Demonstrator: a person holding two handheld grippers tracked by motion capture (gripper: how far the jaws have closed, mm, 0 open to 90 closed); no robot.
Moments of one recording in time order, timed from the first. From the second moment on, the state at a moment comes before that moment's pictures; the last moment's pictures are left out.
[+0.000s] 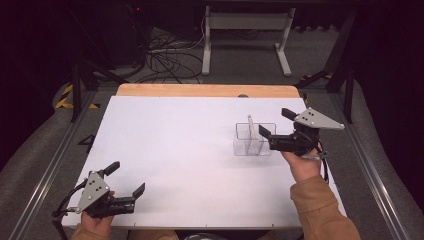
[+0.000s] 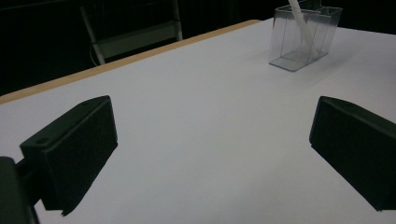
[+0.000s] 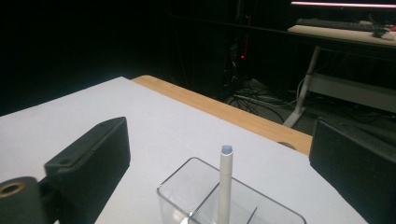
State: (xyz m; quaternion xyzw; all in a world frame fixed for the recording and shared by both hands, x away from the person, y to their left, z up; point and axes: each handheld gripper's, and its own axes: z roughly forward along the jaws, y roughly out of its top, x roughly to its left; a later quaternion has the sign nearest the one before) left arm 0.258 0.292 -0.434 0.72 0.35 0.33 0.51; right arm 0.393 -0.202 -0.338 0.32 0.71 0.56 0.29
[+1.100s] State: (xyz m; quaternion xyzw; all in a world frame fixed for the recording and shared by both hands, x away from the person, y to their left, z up) left arm 0.257 0.292 -0.434 0.71 0.35 0.33 0.51; right arm 0.343 -0.215 -0.369 0.24 0.77 0.54 0.25
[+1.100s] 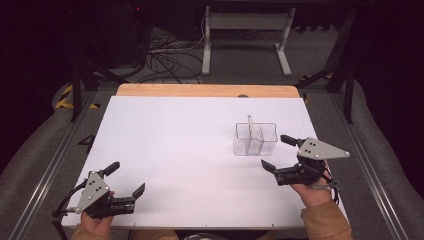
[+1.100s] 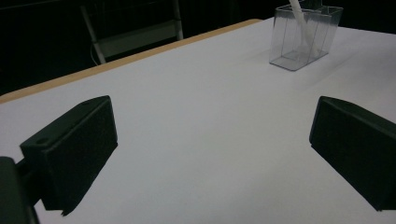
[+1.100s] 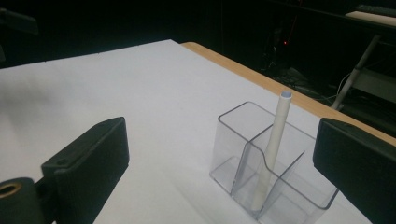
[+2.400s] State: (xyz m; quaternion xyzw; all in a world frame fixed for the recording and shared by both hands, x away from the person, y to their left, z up) left arm 0.257 0.292 -0.435 0.72 0.35 0.32 0.51; right arm 0.336 -0.218 -0.470 0.28 0.80 0.50 0.14
